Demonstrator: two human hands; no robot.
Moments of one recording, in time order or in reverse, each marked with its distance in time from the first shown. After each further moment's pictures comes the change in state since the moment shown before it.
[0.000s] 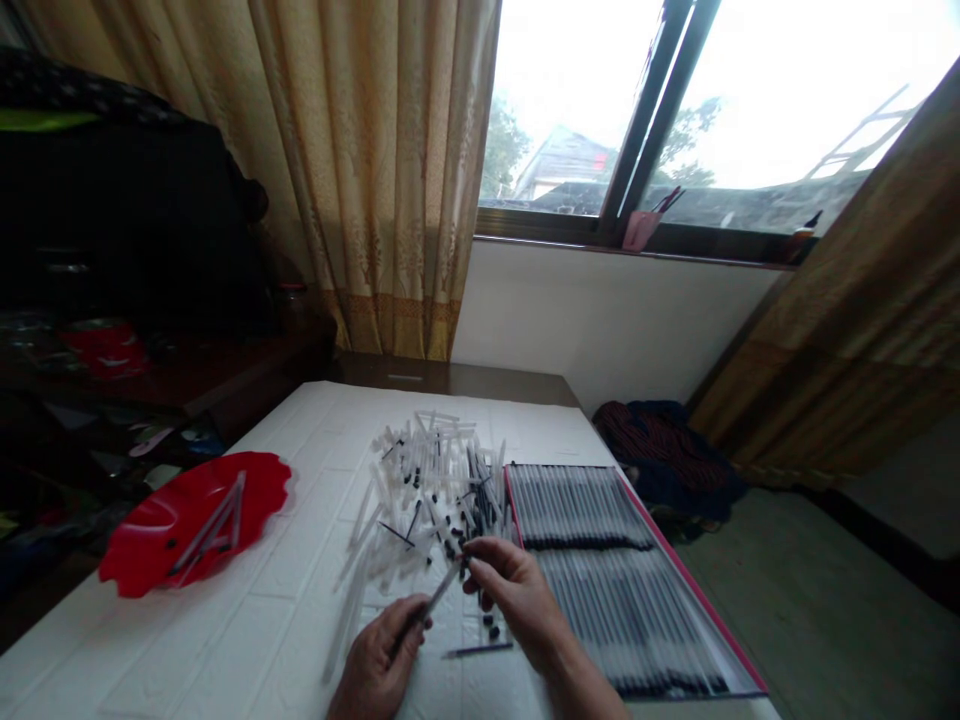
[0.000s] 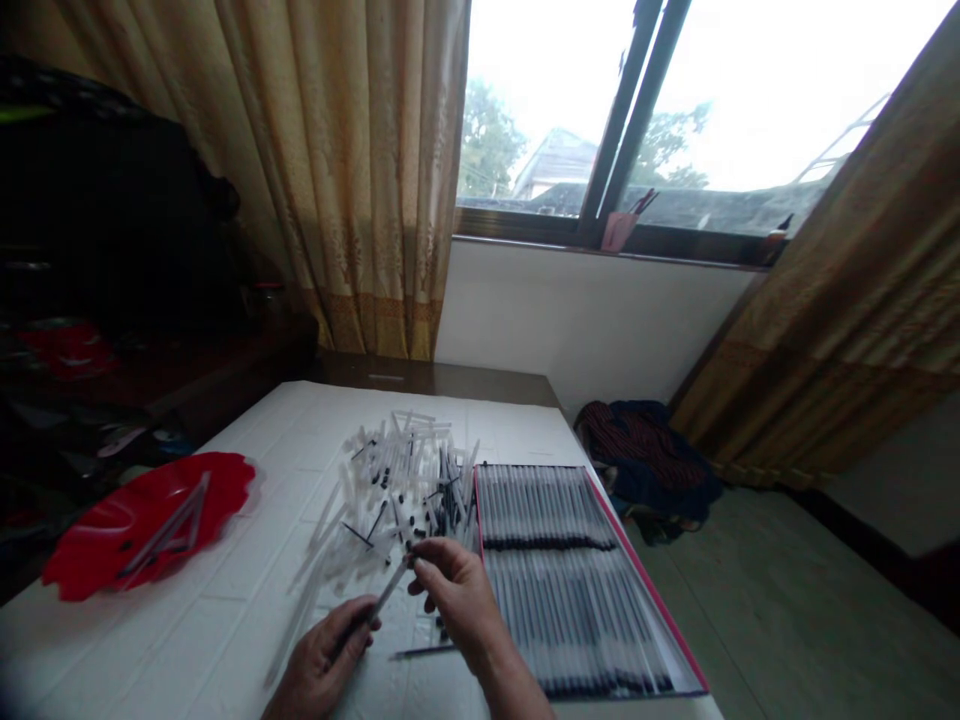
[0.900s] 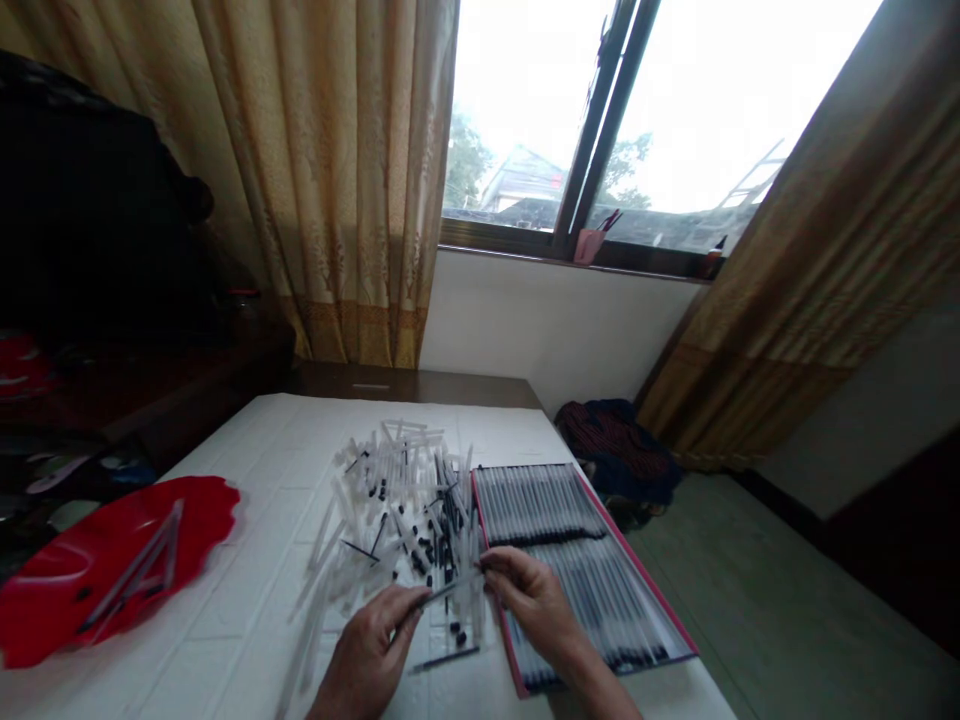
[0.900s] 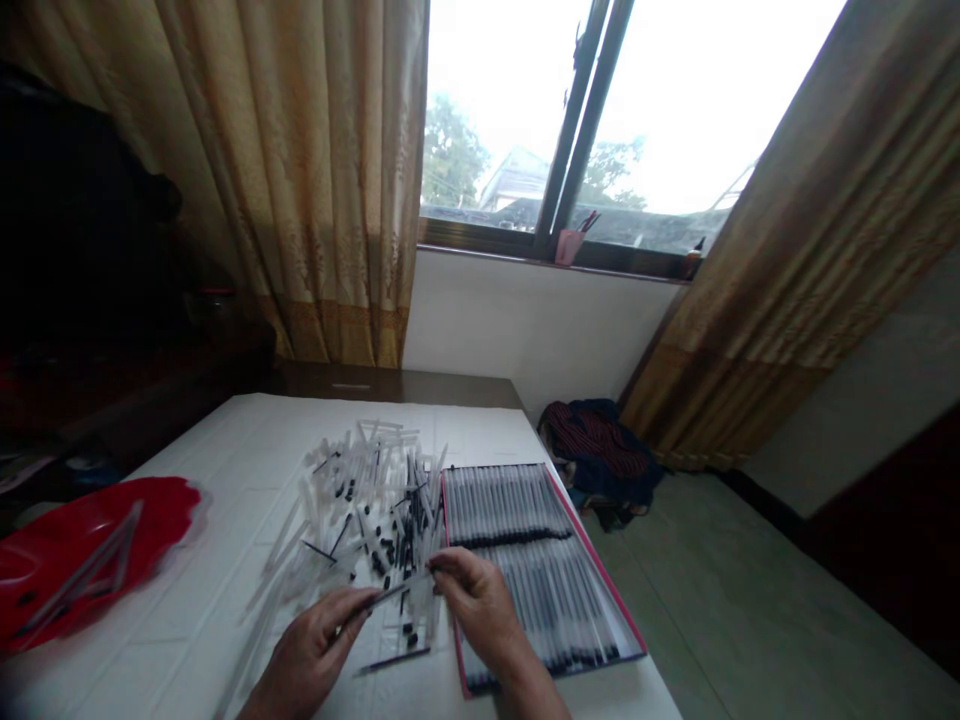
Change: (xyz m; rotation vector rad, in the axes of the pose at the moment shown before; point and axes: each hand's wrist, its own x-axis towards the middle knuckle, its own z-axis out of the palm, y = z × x) left_hand 0.042 0.035 0.009 0.311 -0.036 0.279; right_hand -0.012 0.000 -0.066 -0.320 0.025 -0.249
